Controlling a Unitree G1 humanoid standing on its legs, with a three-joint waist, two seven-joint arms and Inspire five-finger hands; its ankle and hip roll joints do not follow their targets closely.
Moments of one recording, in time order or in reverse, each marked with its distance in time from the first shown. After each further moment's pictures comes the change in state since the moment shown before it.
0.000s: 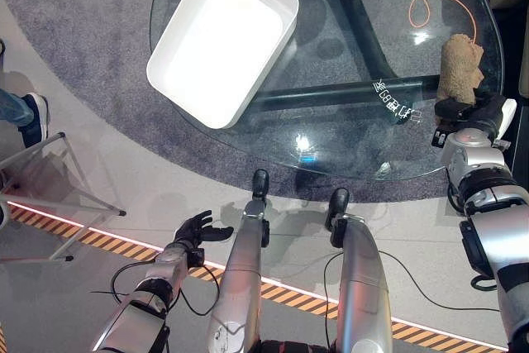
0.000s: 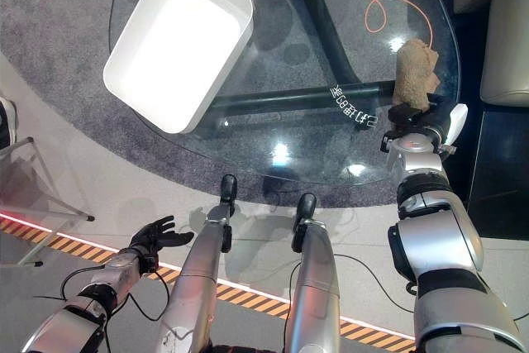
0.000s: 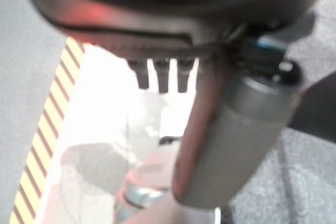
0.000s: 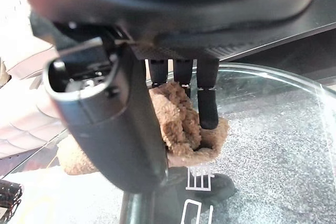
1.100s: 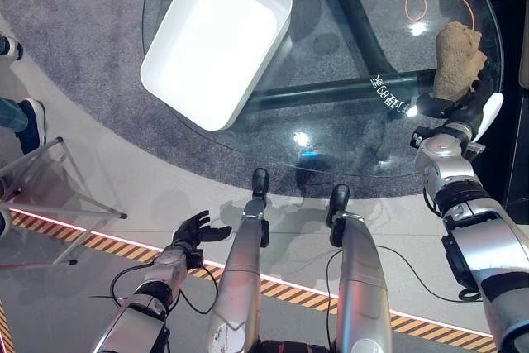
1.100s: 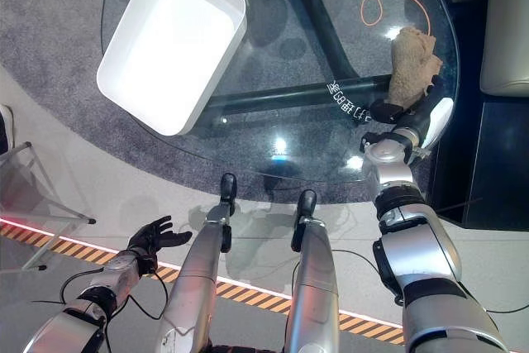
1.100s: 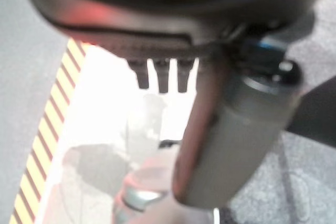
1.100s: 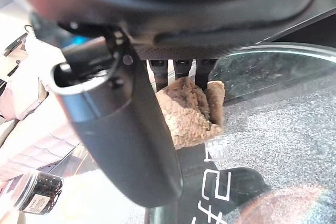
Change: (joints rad) left arm 0.030 -0.006 0.018 -0.001 -0.004 -0.021 0.005; right arm 0.081 0.084 -0.001 -0.109 -0.035 -0.173 -0.161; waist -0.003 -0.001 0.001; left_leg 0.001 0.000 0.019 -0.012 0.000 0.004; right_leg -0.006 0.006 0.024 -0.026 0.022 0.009
